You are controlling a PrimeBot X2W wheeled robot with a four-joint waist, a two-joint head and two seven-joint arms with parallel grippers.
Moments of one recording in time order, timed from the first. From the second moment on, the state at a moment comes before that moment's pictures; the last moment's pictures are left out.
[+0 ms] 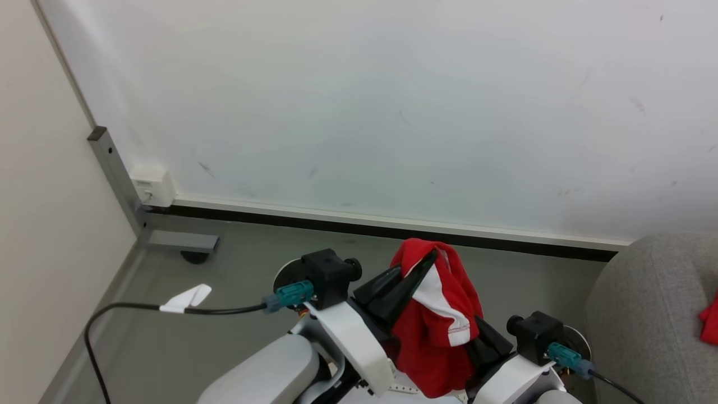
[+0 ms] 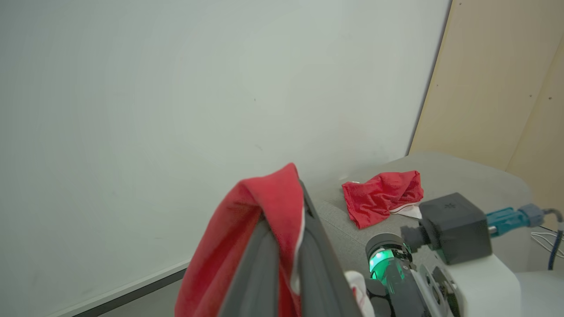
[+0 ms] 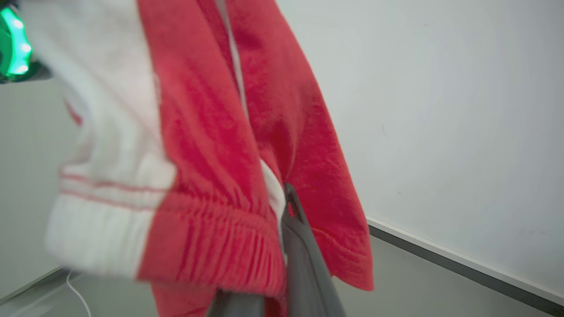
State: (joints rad) left arm -0.63 0.25 -0.94 0.21 -0.71 -0.07 -0.22; right arm -0.39 -0.09 0.63 0.57 0.49 0.13 -0.26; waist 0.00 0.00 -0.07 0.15
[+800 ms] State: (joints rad) left arm -0.54 0.29 -0.95 0.22 -0.71 -0.03 -0.24; right arm -0.32 -0.08 0.42 0.41 0.46 0.13 -0.26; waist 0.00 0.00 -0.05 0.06
